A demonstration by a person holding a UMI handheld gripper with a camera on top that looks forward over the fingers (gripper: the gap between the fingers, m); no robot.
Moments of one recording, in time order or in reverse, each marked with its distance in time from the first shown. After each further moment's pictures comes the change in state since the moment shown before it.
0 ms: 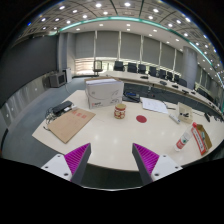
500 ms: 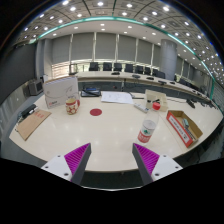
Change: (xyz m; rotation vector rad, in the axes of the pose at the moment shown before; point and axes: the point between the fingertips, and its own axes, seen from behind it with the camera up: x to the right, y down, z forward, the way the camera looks) arm 0.273 0.076 0.034 0.019 0.182 0.125
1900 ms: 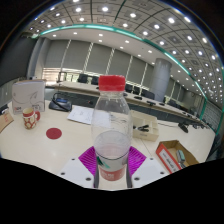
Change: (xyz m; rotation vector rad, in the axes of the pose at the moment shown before) arm 0.143 -0.108 0.219 0.195 0.174 -0.121
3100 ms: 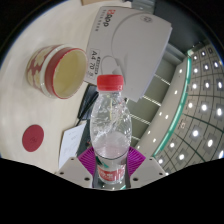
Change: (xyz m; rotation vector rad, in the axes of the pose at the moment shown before) arm -0.311 -0.202 0.145 0.200 0.284 -1.713
